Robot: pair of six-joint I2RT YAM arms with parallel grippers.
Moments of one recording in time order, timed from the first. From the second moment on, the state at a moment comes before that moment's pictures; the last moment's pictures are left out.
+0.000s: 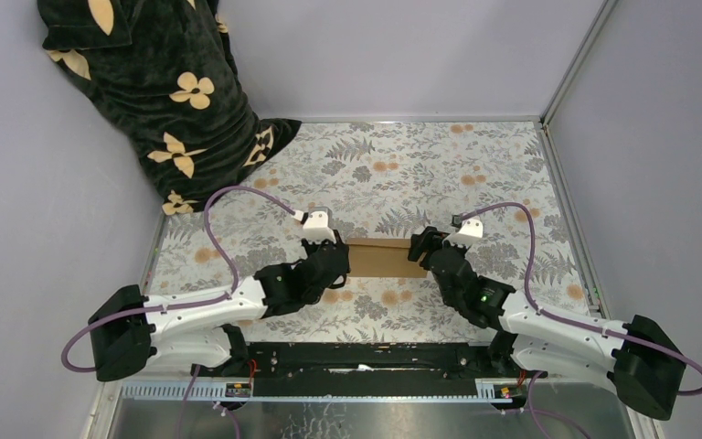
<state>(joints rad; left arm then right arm) -1.11 1.19 0.65 -0.09 -0.71 -0.80 0.94 0.93 0.38 0.10 0.80 0.70</state>
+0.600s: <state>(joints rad) -1.11 1.05 0.61 -0.18 -0.58 -0.83 0.94 0.98 0.38 0.14 0.80 0.73</state>
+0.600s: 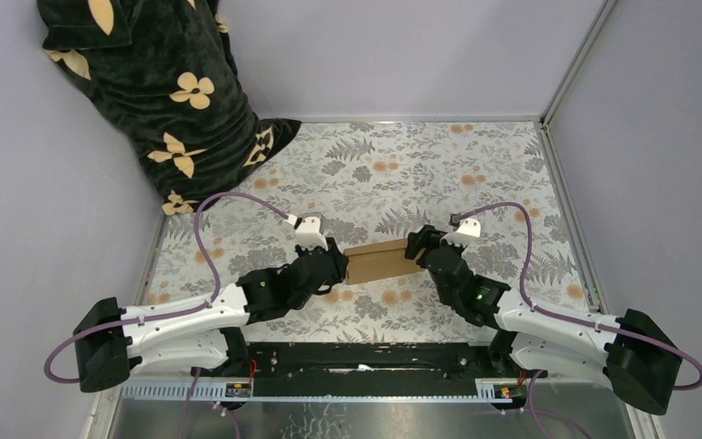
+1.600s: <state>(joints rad) -1.13 1.13 0.63 -0.11 -0.64 -0.86 0.97 0.94 0.36 0.11 0.84 0.83</state>
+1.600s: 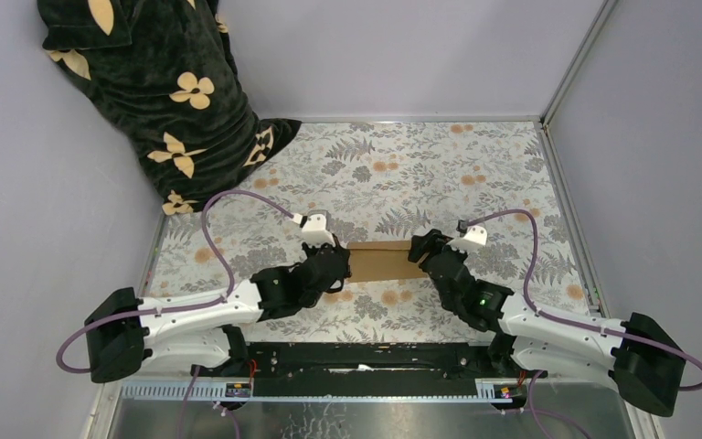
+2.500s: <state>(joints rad) -1.26 1.20 0.64 -0.22 -0.95 -1.11 1.25 1.06 0.47 -0.26 1.21 1.25</state>
